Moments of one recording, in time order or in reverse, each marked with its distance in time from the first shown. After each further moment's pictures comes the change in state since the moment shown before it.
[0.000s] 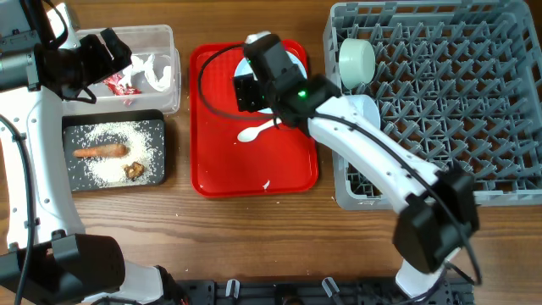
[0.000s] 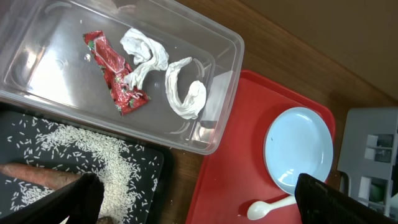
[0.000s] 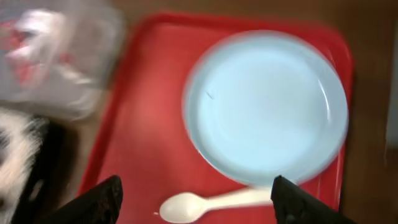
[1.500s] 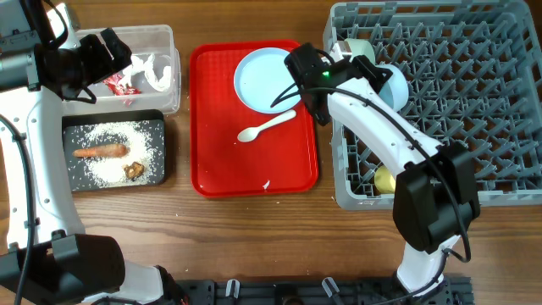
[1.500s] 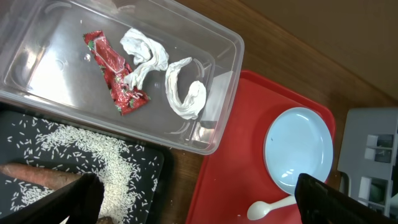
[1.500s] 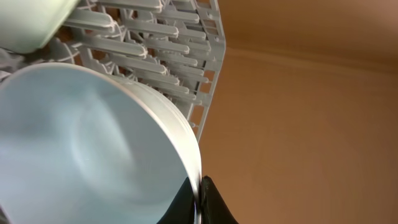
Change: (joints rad) left arm 0.000 0.000 0.000 0.000 0.000 0.000; right arm -0.167 0.060 -0.036 -0.432 1.099 -0.697
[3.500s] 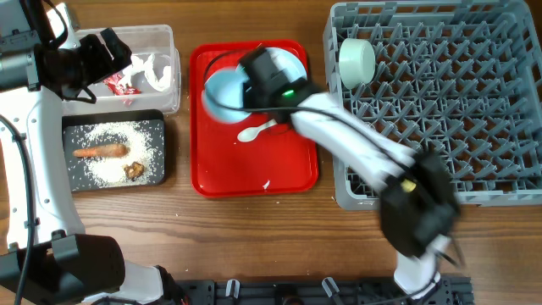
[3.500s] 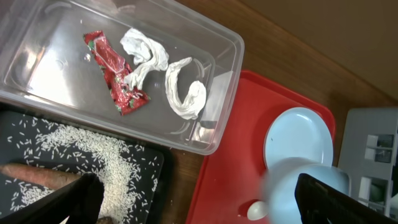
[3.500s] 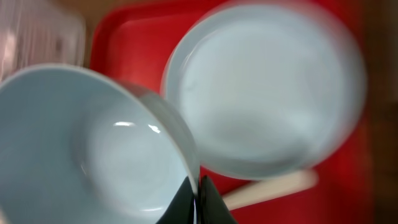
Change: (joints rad) left arm 0.000 0.000 0.000 0.000 0.000 0.000; right arm 0.138 -0.049 0.031 0.422 -1.060 0.836
